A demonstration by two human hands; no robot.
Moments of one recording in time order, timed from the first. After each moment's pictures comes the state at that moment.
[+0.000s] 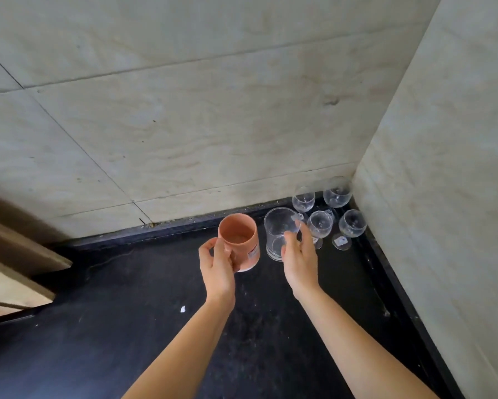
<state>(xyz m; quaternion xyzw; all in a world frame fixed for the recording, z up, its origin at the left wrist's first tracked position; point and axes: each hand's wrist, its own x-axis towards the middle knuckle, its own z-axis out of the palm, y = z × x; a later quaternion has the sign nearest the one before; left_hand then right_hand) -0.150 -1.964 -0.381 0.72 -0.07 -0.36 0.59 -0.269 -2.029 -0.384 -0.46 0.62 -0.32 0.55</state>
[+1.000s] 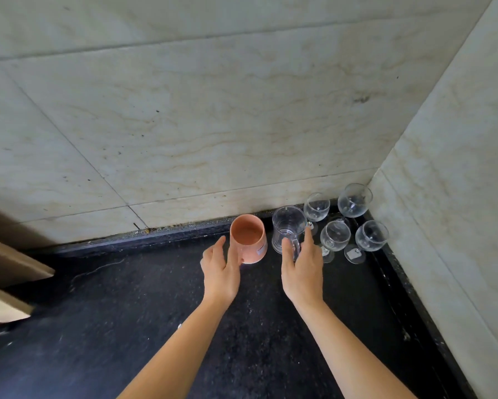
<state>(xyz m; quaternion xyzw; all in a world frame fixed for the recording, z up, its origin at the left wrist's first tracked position) -0.106 -1.988 -0.428 0.81 -0.27 -0.34 0.40 -0.247 -2.046 -0.436 -0.64 0.64 -0.25 0.35</state>
